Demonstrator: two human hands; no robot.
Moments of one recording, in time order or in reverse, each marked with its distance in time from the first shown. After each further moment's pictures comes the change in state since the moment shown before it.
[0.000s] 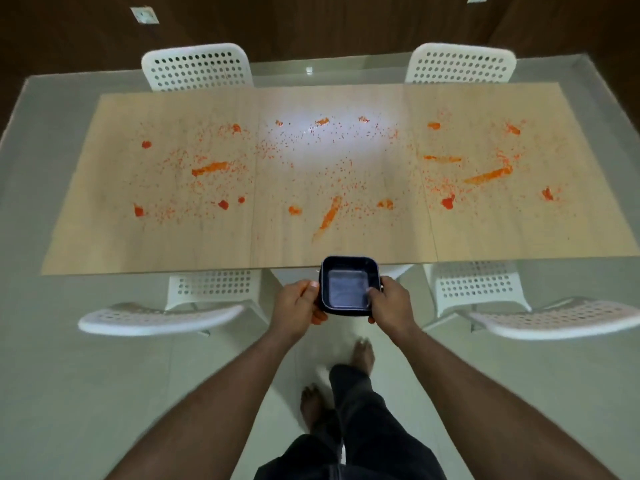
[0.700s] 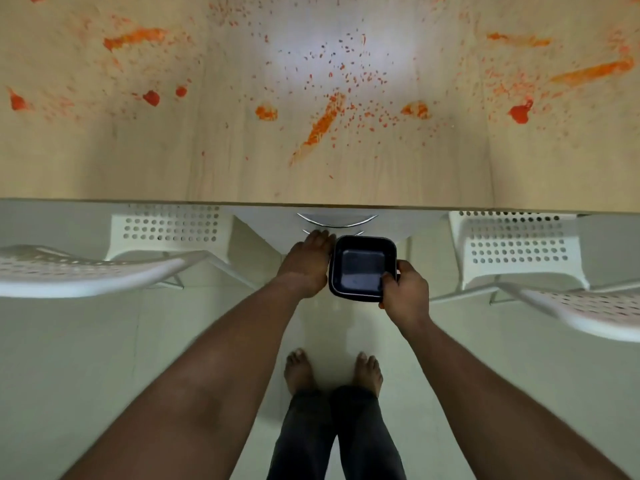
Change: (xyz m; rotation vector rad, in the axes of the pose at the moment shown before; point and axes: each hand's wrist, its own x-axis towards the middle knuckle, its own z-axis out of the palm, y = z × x) left_hand 0.162 -0.180 0.082 1.114 -0.332 0.230; right_hand 0.114 0.190 0.063 -0.162 0.074 0.048
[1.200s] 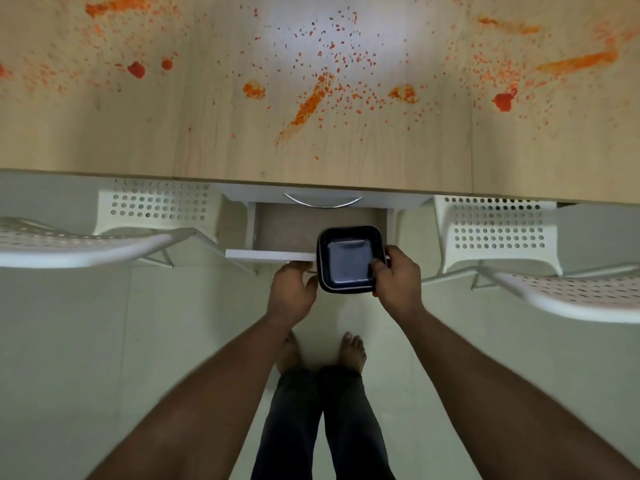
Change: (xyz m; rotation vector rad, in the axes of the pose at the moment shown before) left_hand -0.068 0.030 0.065 -0.571 0.362 -0.315; right_hand -0.021 -0.002 -0.032 0.058 -0.038 -0.078
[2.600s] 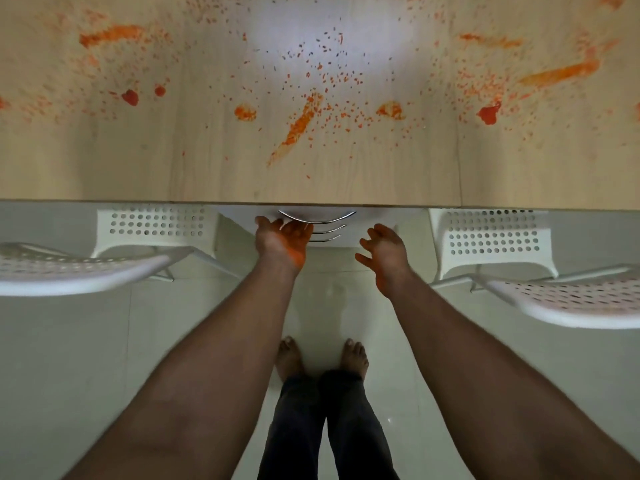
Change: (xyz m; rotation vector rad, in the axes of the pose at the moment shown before) left_hand 0.094 0.090 -0.057 -1.754 0.169 -0.734; right_hand 0.065 -0.038 0.006 0.835 -0.106 0.376
